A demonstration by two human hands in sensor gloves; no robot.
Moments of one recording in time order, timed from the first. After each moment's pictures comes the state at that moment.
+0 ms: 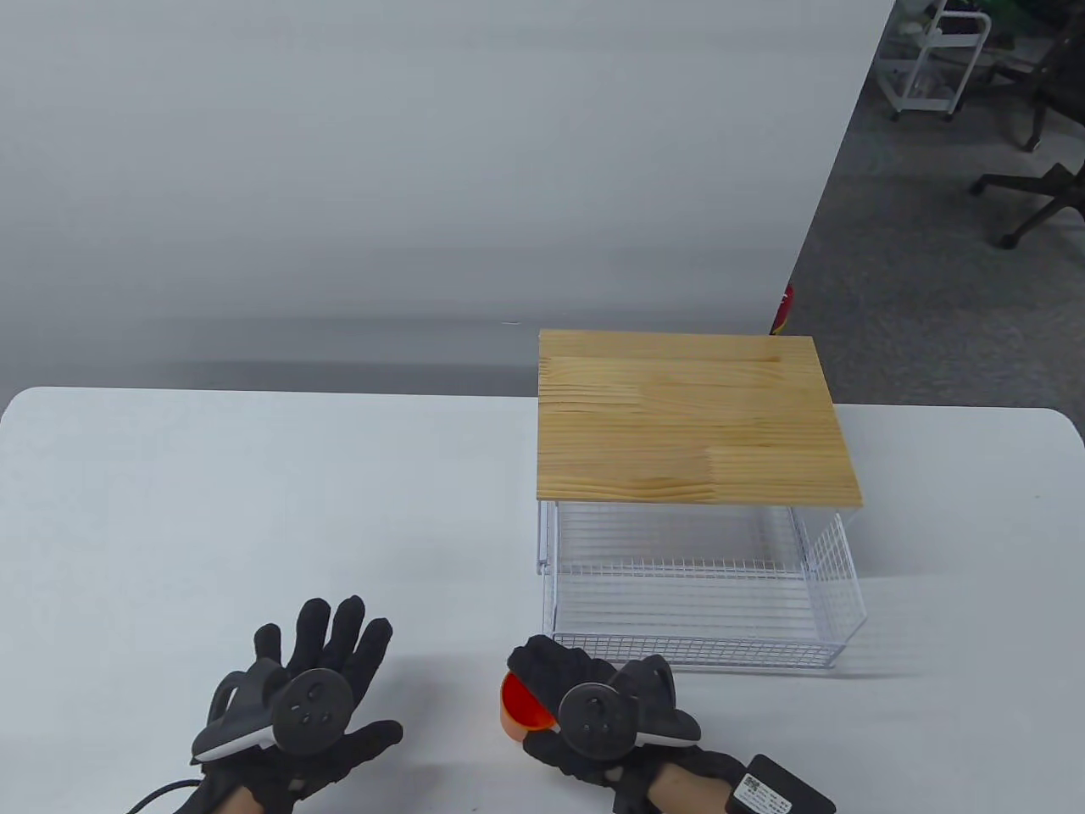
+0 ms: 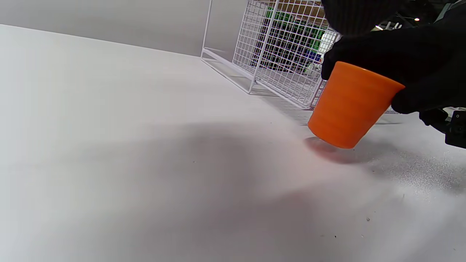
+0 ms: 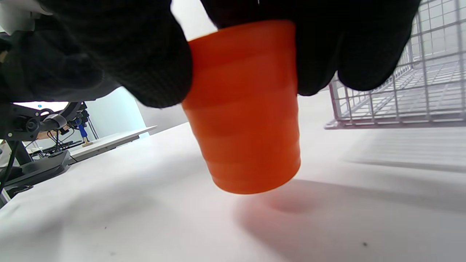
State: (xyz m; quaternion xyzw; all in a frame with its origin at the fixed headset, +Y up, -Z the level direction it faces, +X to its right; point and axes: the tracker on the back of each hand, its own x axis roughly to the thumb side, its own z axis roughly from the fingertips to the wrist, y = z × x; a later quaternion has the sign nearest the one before) left_hand -0.242 -0.726 -0.248 -0.14 -0.25 0.07 0.96; right_hand 0.050 -0.746 -0.265 0.38 0.03 0.91 0.14
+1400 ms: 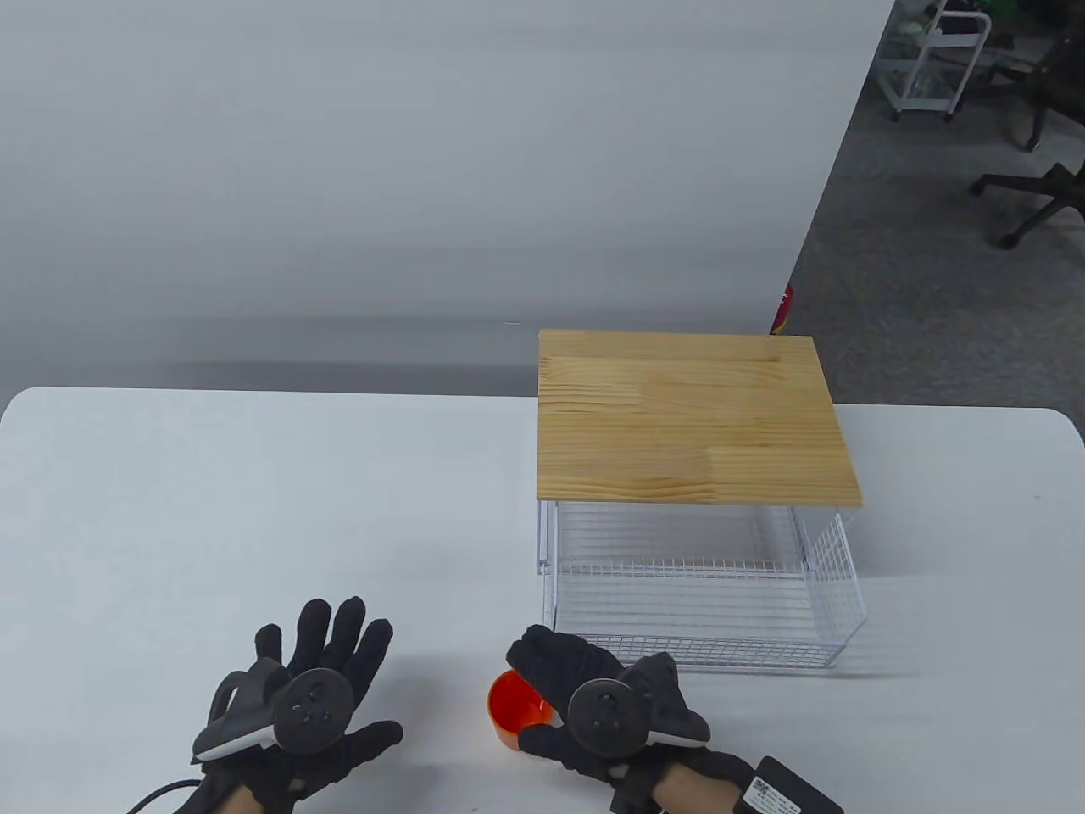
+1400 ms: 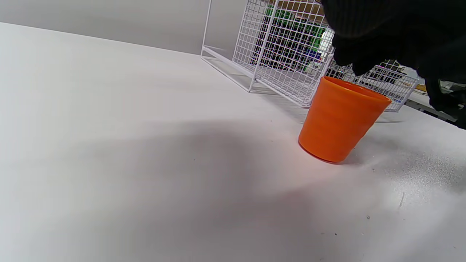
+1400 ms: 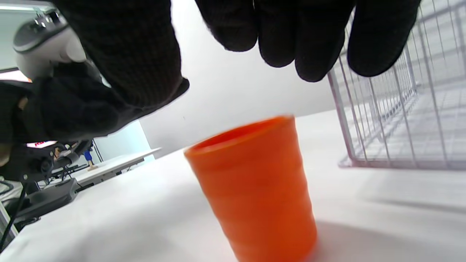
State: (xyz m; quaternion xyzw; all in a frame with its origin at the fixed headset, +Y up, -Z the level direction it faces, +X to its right) left_hand -0.242 -0.728 -0.249 -0.15 -0.25 0.07 0.96; right_hand 0.060 -0.714 -0.261 0.37 -0.01 0.91 0.19
